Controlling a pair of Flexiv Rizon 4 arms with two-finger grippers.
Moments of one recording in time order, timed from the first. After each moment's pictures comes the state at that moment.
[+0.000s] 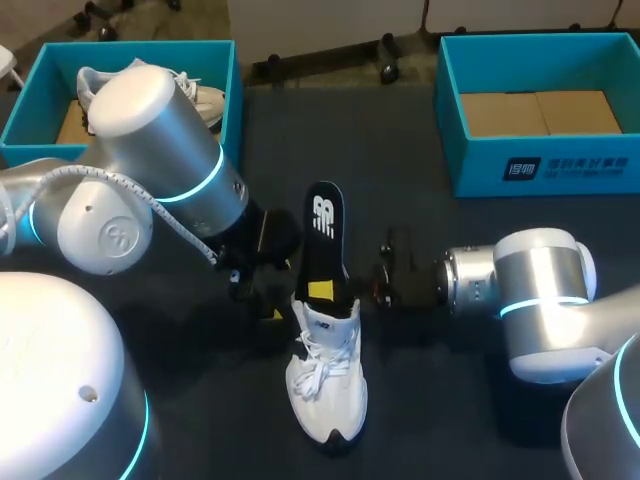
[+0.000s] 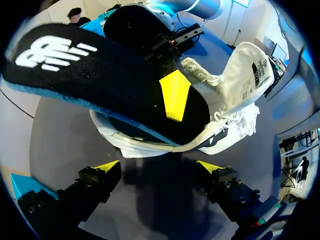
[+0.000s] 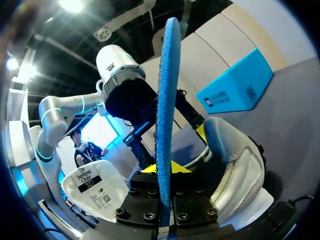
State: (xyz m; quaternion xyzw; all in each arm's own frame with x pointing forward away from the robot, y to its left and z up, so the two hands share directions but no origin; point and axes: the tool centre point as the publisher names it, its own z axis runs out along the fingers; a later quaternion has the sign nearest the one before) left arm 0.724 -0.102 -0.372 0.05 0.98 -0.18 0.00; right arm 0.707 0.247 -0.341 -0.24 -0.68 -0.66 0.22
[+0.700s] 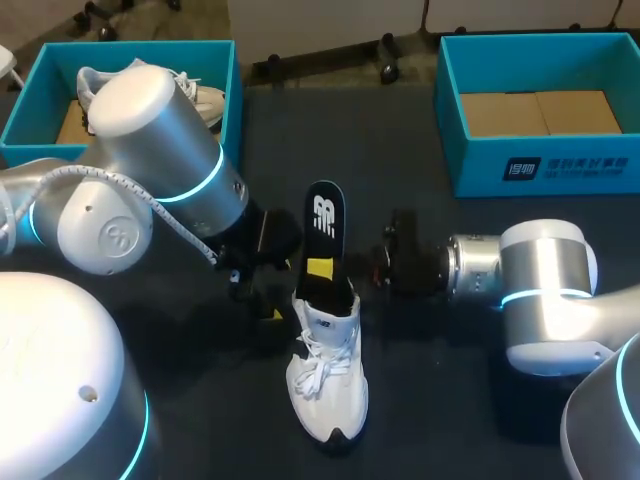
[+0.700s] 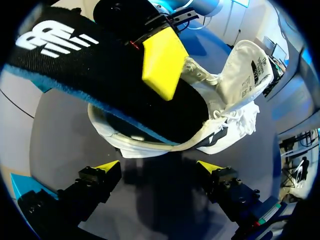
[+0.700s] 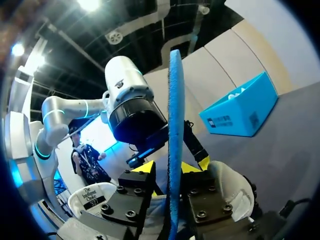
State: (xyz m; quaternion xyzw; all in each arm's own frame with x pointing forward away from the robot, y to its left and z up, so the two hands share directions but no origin) left arm 0.724 -0.102 -0.372 0.05 0.98 -0.18 0.00; right arm 0.730 0.248 -0.306 -0.22 -0.66 -0.70 0.18
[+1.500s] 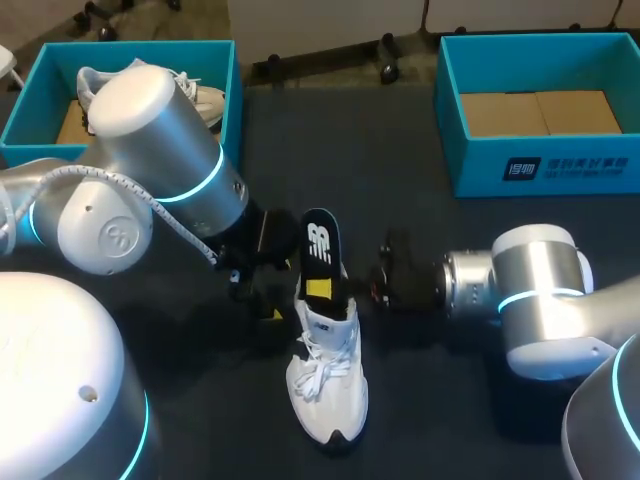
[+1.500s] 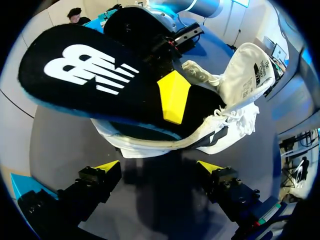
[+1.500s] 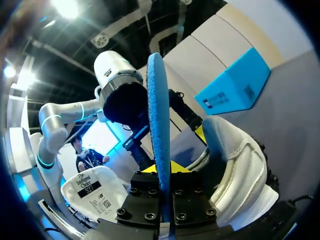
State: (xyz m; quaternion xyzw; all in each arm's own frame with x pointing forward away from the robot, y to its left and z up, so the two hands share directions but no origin) left arm 0.724 -0.102 -0.372 0.05 0.98 -0.18 0.00; right arm 0.707 0.250 -0.341 -0.26 -0.66 -0.66 0.24
